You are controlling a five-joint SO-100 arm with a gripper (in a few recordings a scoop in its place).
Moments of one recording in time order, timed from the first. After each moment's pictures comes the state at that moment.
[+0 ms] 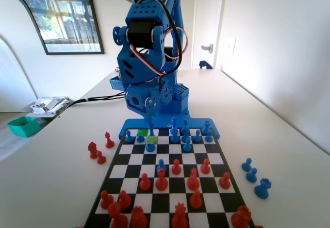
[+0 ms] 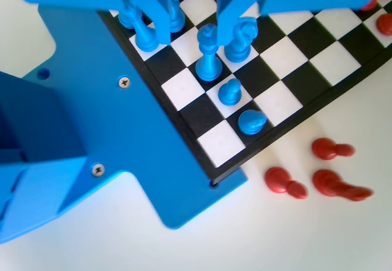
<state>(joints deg) 15.9 102.2 137.3 58.4 -161.0</state>
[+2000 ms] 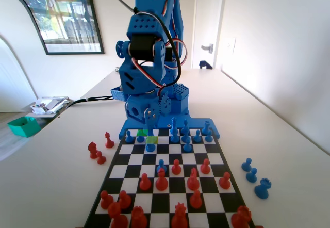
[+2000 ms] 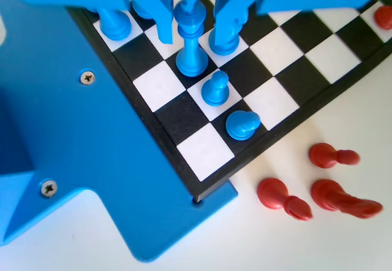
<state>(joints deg) 15.9 96.4 141.0 44.6 -160.1</state>
